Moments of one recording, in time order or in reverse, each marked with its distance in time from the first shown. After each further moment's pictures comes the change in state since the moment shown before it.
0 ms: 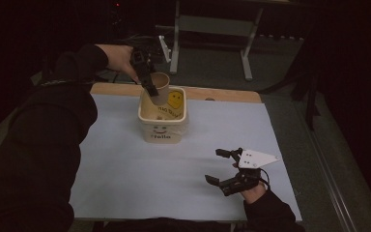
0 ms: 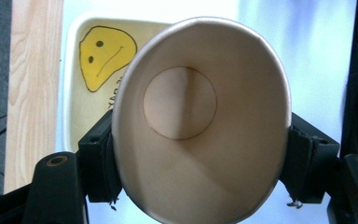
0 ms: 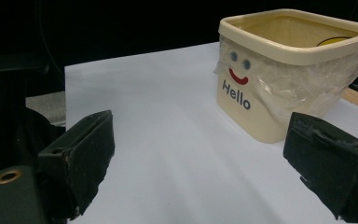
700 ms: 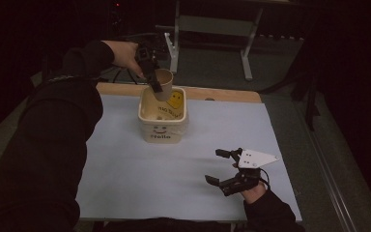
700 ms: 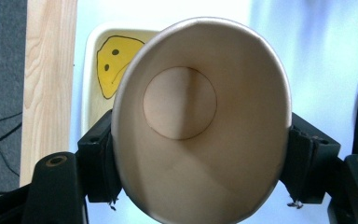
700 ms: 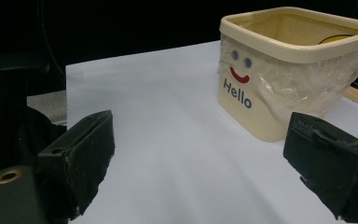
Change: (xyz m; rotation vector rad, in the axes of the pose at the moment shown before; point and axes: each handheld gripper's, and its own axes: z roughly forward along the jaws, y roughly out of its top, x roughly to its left) left arm 0.010 0.012 0.000 0.014 0.021 -0.003; right arm 0.000 -0.001 0.001 0.005 0.004 0.001
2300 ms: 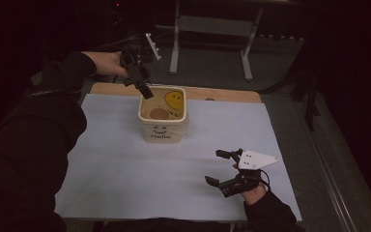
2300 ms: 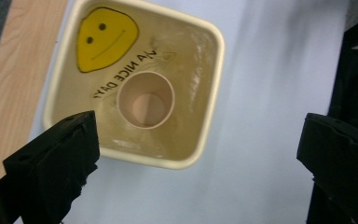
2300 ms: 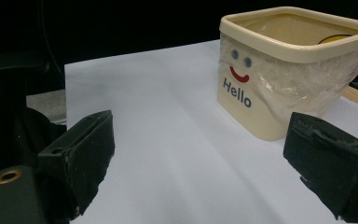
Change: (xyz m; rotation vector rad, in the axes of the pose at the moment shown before) left arm -0.022 -0.043 -0.002 -0.108 -0.049 -0.173; right arm 0.004 0.001 -0.001 0.005 -0.010 0.000
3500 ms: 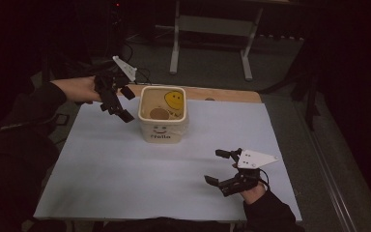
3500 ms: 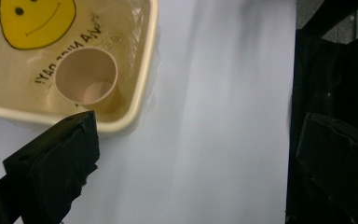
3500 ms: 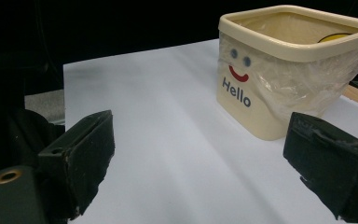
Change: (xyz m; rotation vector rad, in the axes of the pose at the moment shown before) left arm -0.046 -0.075 0.008 -0.142 -0.065 0.062; right arm -0.001 0.000 0.002 0.006 -0.002 0.004
